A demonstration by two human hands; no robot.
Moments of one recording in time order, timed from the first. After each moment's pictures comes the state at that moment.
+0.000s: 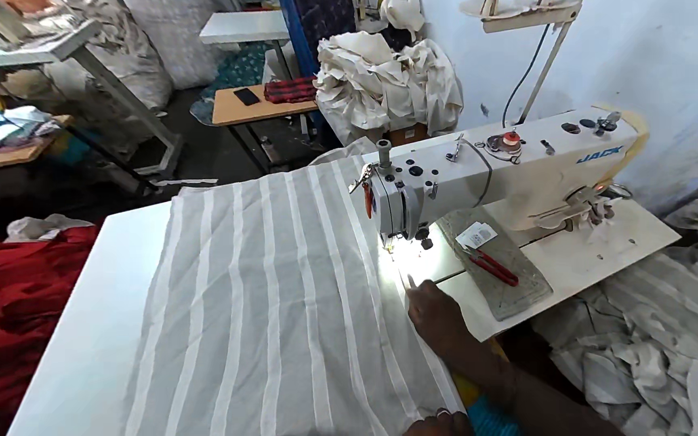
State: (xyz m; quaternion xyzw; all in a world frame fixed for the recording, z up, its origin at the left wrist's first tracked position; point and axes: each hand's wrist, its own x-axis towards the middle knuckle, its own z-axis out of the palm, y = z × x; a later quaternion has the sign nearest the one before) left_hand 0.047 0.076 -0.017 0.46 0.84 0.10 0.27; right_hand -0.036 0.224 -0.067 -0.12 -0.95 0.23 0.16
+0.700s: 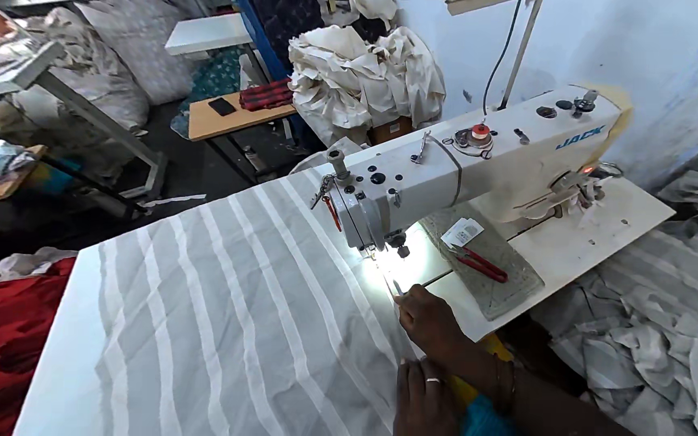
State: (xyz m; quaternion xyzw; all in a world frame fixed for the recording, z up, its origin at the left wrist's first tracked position) left_hand 0.031 0.100 -0.041 0.46 0.88 0.09 -0.05; right_hand -0.032 0.233 -0.064 -0.11 -0.94 0.30 0.14
